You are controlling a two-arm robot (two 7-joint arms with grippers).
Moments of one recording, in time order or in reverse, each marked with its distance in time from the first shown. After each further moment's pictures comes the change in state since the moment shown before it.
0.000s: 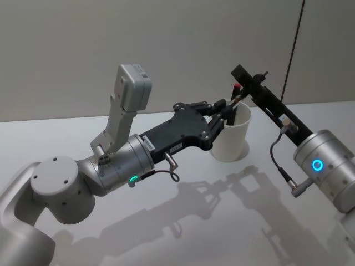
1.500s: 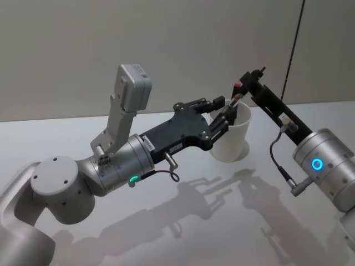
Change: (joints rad) left arm 0.000 0.000 0.000 0.000 0.000 0.000 0.000; right arm 0.004 0.000 -0.002 0.001 -0.003 -0.001 0.003
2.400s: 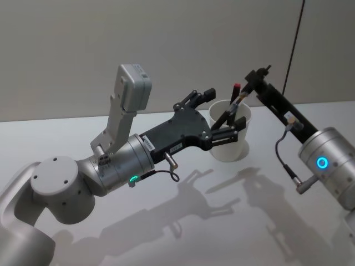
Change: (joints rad) left arm 0.000 0.000 0.000 0.000 0.000 0.000 0.000; right arm 0.004 0.018 0.012 0.009 -0.007 -0.013 0.018
